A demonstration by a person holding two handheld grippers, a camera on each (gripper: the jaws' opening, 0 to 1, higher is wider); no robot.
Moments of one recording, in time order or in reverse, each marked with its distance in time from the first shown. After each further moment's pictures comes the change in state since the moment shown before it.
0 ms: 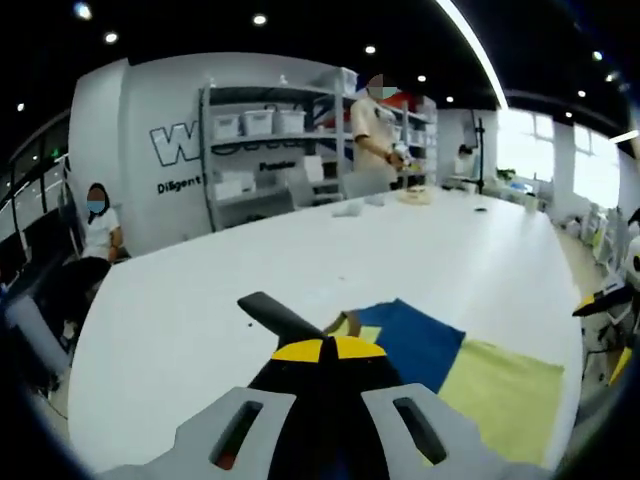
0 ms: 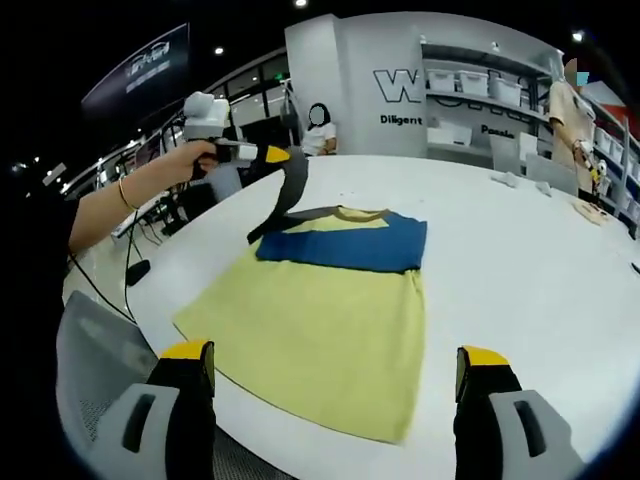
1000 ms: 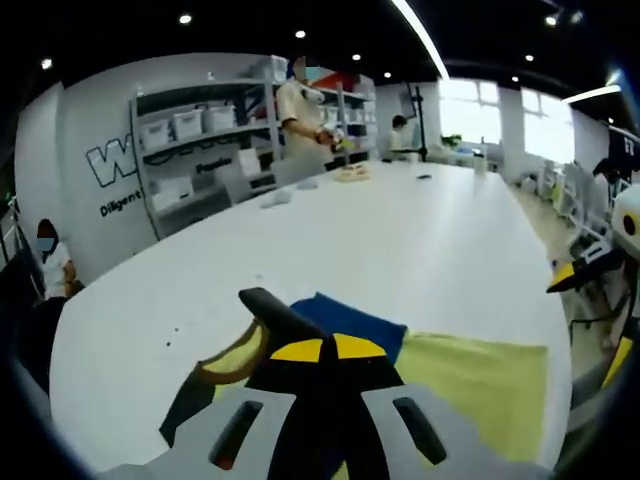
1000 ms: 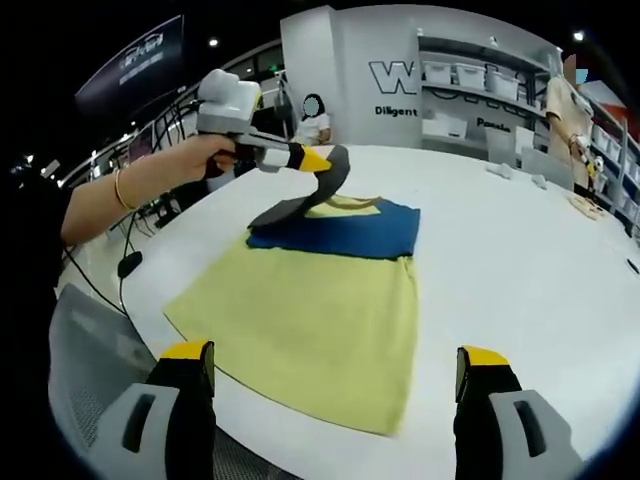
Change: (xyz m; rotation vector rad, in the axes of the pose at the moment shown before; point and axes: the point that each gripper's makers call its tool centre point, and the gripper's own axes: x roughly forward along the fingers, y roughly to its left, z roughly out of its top) left arm 0.046 -0.105 -0.016 0.162 0.063 -0.204; right arm 0.004 -0.008 -0.013 -0.001 0.038 -0.029
